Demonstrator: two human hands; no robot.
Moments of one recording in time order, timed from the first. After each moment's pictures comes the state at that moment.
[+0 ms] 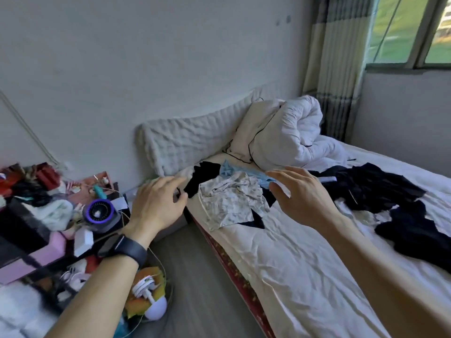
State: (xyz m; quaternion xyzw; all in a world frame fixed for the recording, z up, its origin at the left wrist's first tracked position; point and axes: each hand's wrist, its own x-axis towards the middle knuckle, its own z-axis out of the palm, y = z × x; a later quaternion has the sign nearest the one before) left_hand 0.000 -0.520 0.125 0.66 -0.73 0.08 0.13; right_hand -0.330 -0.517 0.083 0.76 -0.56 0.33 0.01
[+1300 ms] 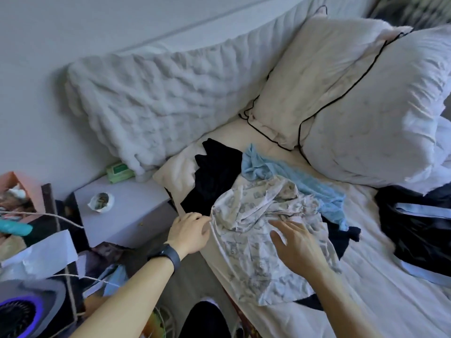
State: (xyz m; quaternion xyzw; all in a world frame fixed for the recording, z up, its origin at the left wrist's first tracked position) left_hand 0.199 -1.230 -0.192 0.60 -0.76 -0.22 -0.14; right_hand -0.087 -1.163 -0.158 0.67 -0.69 0.07 -0.26
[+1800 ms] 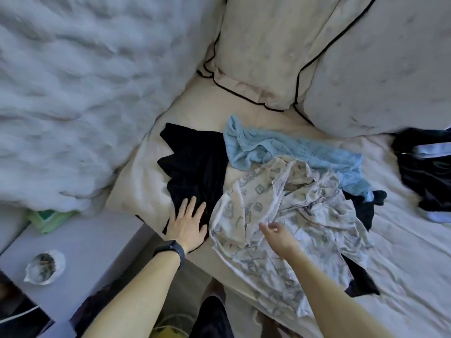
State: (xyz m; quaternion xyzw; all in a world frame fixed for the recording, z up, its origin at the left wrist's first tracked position) left_hand 0.218 -1.432 -0.390 0.49 -0.80 -0.21 -0.28; right_hand -0.026 -1.316 -0.361 0.20 -0.81 0.02 -0.55
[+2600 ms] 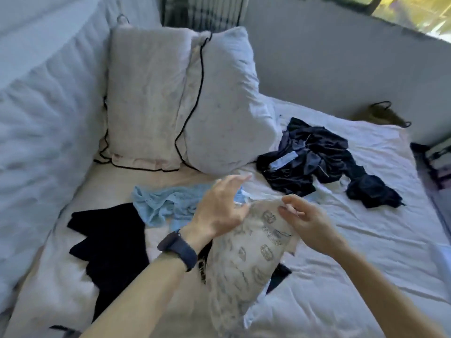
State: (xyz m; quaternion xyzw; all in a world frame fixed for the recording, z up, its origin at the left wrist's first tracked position) left_hand -0.016 -1.377 -0.087 0.17 -0.88 -0.43 0.11; right_hand -0.133 -1.184 -0.048 0.28 -0.86 0.35 -0.24
